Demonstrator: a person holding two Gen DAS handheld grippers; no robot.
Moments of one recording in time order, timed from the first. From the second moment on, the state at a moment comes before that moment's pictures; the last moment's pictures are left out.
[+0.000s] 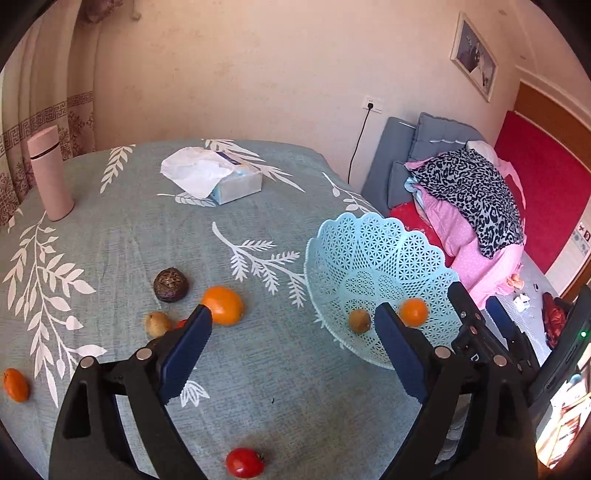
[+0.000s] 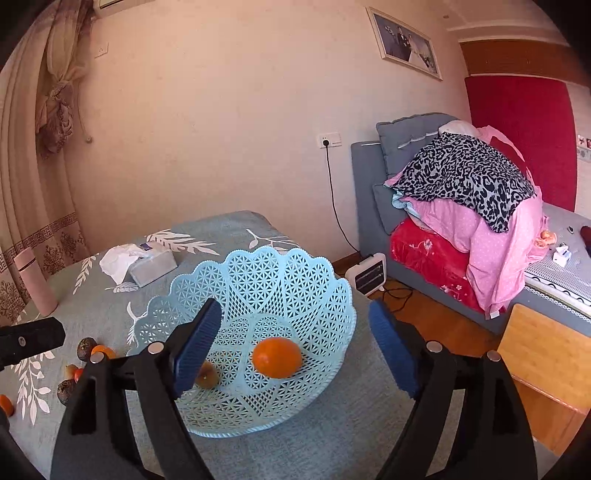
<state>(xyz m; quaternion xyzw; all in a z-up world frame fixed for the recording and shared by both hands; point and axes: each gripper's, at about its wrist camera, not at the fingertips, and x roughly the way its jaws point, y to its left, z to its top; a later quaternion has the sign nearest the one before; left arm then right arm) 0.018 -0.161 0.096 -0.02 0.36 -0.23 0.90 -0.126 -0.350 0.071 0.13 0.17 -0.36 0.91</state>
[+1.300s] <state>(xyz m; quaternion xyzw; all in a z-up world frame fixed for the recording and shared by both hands) 0.020 0.078 0.034 -0.05 0.41 0.04 0.91 -0.107 -0.332 0.066 0.08 0.20 -0.34 0.92</state>
